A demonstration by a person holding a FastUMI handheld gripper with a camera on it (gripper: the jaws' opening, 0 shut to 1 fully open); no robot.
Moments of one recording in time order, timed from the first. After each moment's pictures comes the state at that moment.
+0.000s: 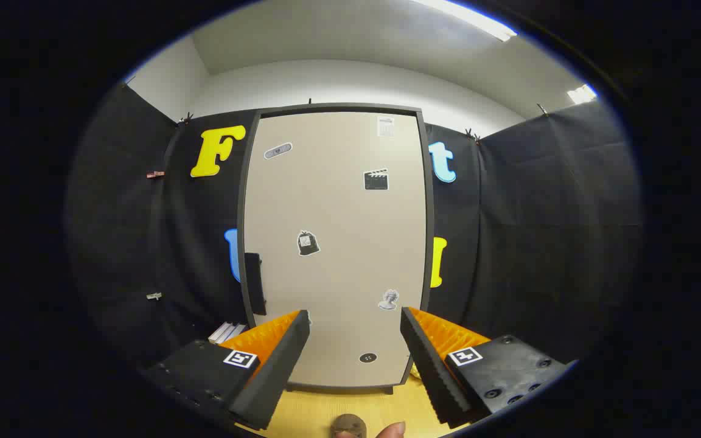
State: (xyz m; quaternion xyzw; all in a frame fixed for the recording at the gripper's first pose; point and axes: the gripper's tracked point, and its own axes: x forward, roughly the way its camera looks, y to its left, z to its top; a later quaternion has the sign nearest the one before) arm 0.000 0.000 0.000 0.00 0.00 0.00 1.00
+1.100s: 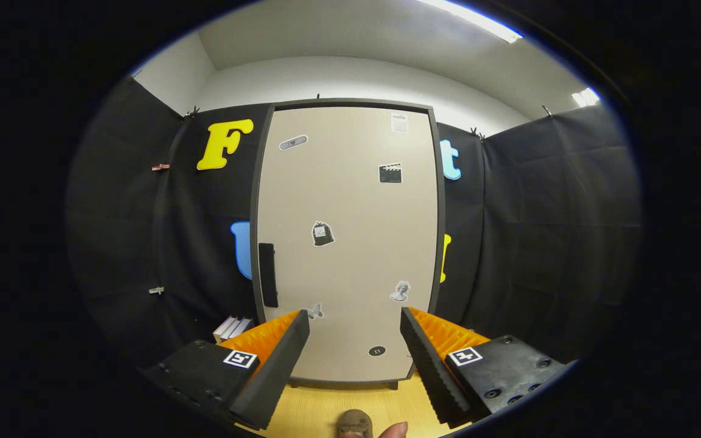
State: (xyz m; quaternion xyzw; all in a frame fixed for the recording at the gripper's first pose) arm -0.008 0.029 -0.015 -0.01 0.01 0.01 1.00
